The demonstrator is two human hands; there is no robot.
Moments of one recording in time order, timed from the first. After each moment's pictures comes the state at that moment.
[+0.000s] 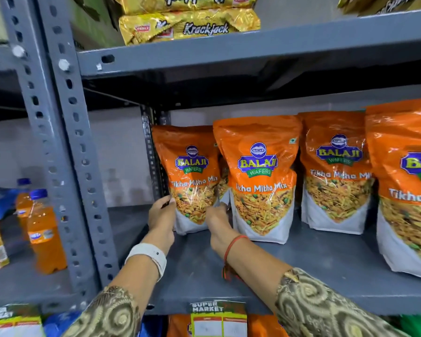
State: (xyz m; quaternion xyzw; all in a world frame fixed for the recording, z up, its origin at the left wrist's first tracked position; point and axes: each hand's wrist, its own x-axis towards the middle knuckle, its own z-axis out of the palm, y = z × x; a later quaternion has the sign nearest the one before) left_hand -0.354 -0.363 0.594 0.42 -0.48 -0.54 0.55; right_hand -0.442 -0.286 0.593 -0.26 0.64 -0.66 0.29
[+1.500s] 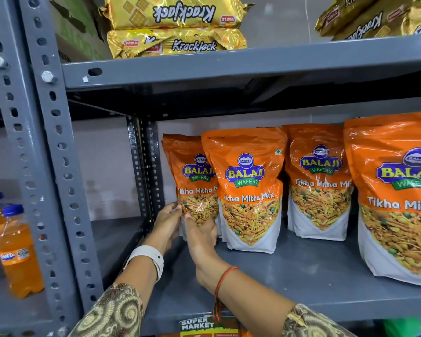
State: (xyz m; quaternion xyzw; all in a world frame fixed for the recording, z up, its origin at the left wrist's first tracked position) left_hand -0.379 -0.362 0.602 0.35 -0.60 -0.58 0.42; right_hand -0.411 -0.257 0.589 -0.30 0.61 -0.69 0.26
